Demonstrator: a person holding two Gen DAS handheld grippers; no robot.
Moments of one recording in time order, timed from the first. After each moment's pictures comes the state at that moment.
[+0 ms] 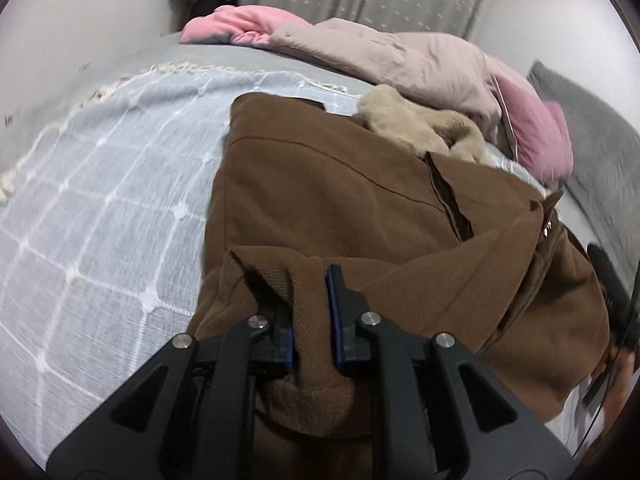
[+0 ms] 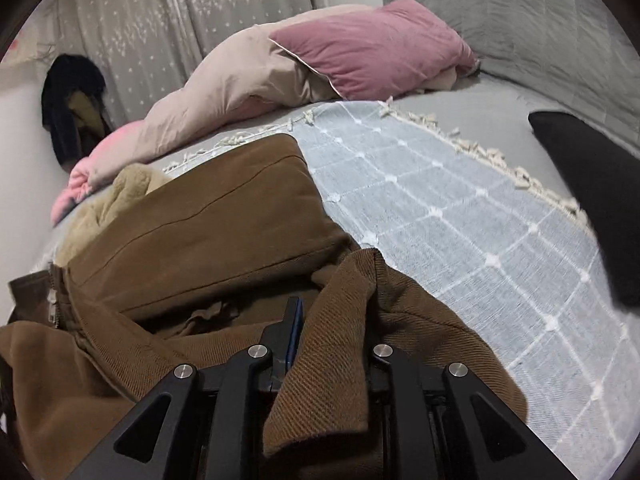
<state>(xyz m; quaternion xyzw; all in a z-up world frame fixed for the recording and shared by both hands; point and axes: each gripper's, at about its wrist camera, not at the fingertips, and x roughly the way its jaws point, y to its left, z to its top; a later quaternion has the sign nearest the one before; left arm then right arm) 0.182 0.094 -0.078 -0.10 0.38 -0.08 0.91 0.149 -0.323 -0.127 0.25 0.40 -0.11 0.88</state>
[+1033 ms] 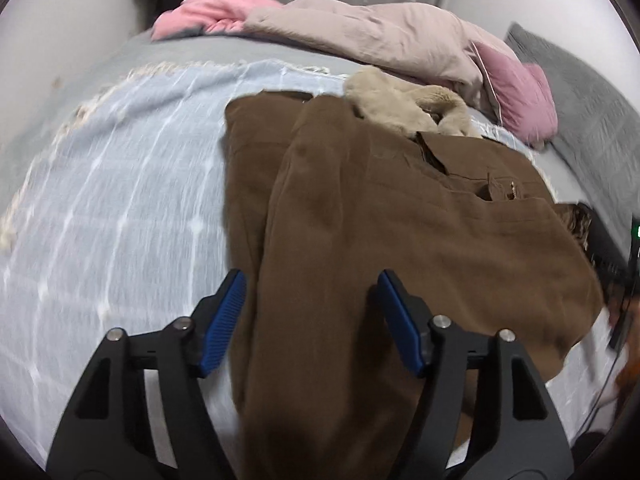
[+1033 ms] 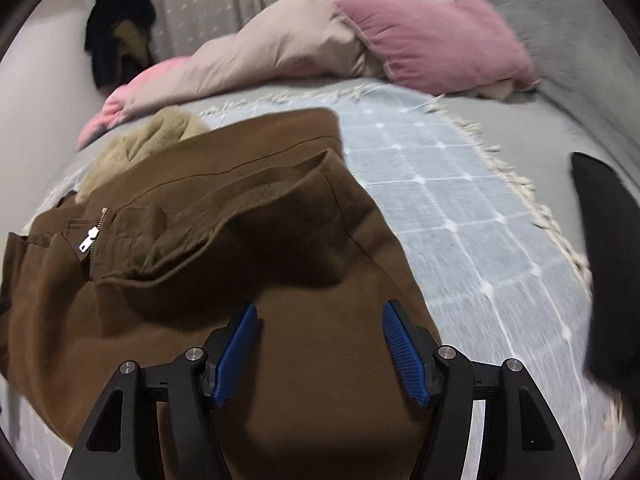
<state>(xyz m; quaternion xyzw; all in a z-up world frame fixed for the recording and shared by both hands) 0.202 0.114 -0.065 -0.04 0.42 -0.12 0.90 0.159 -0.329 -0.106 0.14 0.48 -0.01 0.87</state>
